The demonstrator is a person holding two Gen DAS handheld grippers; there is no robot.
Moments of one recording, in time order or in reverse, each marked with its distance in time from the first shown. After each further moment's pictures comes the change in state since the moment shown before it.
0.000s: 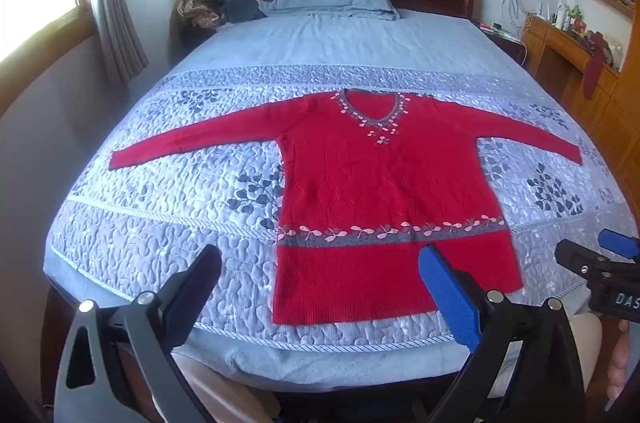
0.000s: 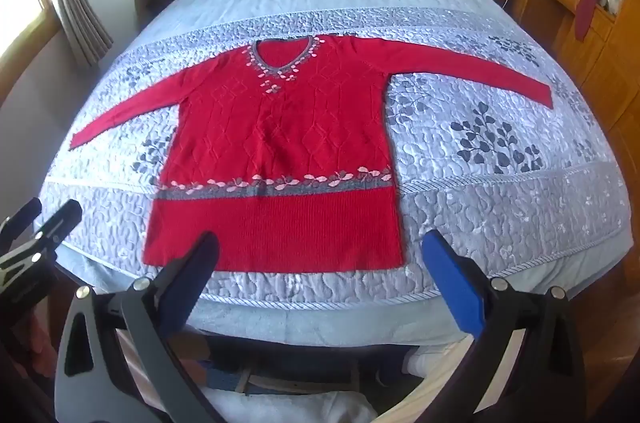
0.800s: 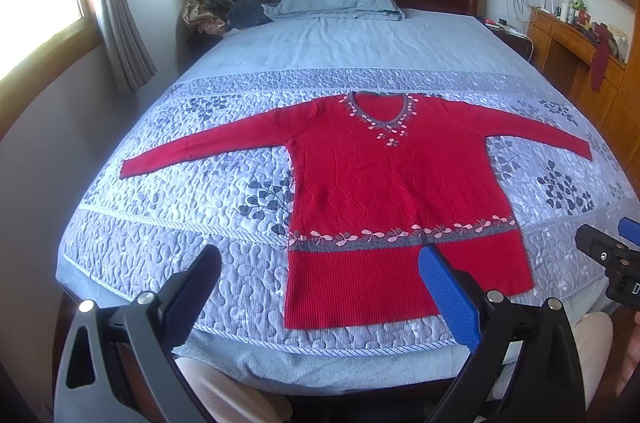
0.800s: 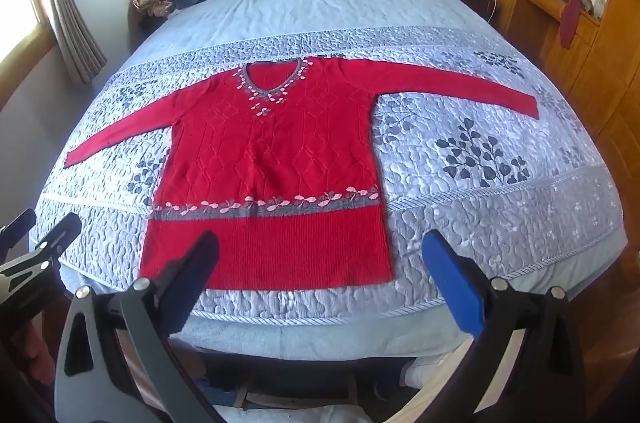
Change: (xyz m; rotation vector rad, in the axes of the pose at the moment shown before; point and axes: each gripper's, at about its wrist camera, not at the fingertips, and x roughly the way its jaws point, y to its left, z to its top) left arm -0.004 -0.002 0.003 0.014 -0.009 0.025; right arm -0.011 -0.006 0.002 0.033 -0.092 -0.045
